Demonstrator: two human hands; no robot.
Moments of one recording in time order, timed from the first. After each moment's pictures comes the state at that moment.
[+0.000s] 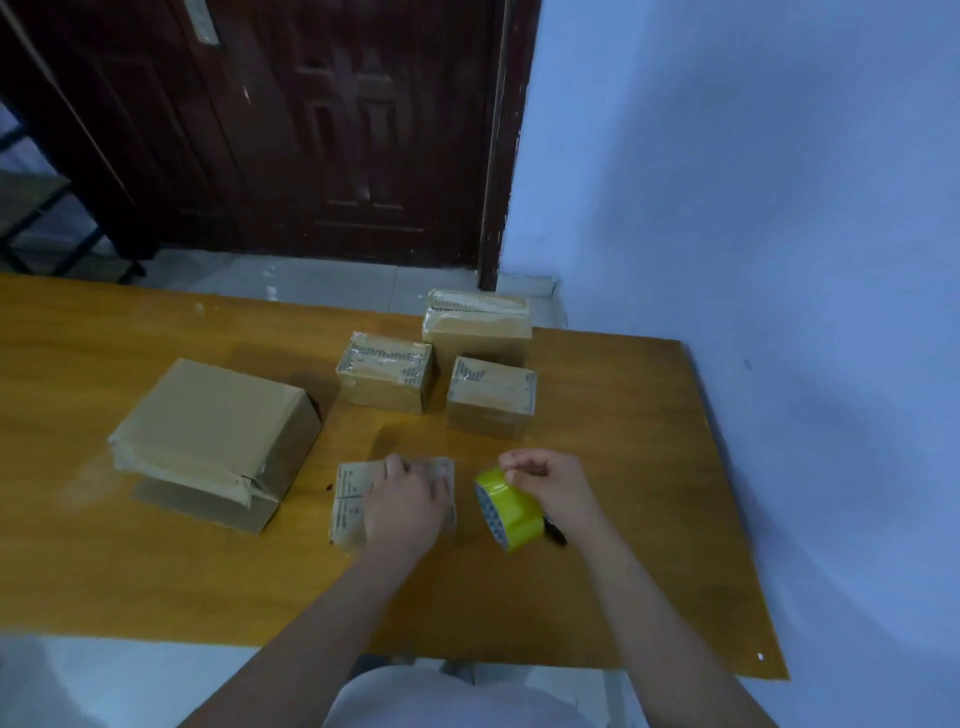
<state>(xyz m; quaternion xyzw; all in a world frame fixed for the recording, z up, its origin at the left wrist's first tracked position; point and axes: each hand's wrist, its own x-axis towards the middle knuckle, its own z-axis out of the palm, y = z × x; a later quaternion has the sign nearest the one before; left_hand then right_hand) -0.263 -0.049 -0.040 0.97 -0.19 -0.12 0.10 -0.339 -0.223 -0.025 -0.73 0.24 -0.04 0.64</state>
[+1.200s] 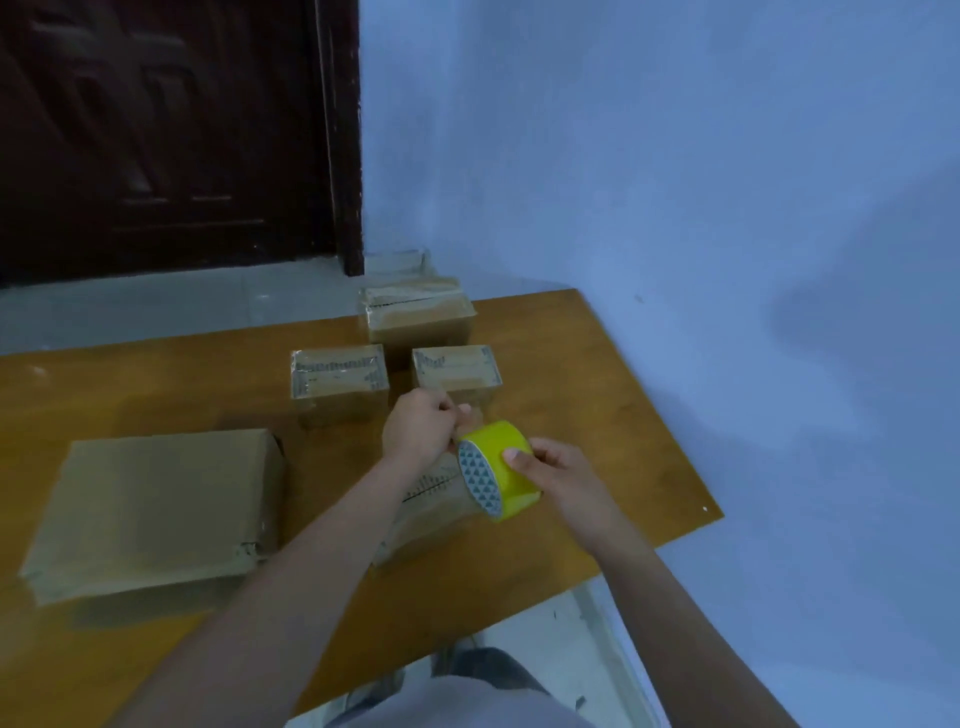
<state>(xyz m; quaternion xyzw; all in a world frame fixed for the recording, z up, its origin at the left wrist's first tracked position) -0.171 -0.056 0.013 0.78 -0.26 -0.34 0.46 -0.347 -0.107 0.052 -0.69 0.34 -0.13 0.63</state>
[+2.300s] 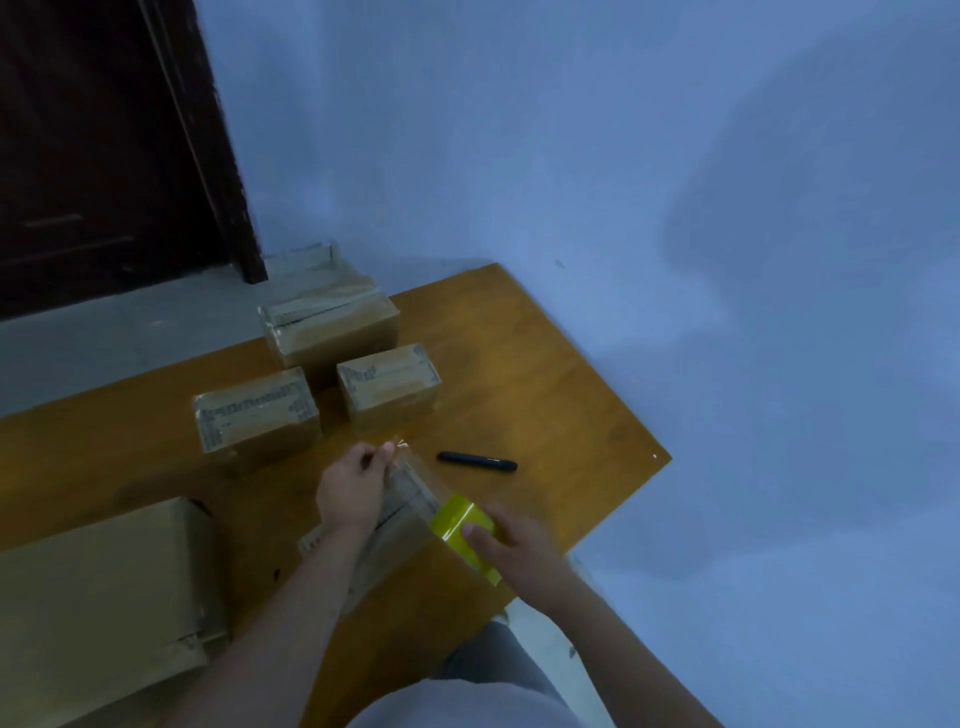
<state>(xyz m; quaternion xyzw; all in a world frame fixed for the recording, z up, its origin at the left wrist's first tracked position) -0.176 -0.047 -0.052 0.81 -0.28 -0.29 0.42 -0.367 -0.066 0.018 -0.73 0.47 -0.04 0.49</state>
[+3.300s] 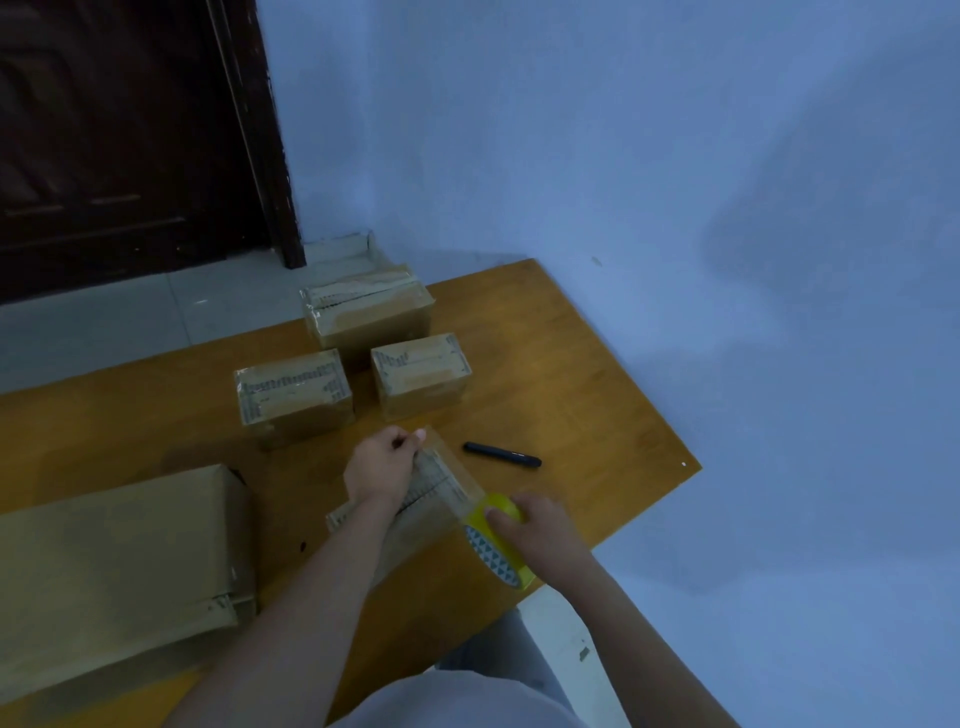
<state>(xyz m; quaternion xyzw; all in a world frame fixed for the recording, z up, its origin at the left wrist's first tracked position) -0.172 -0.053 -0.056 0.85 -0.27 -0.28 0.35 -0.357 -0.079 0.014 -0.72 0.53 0.05 0.45</state>
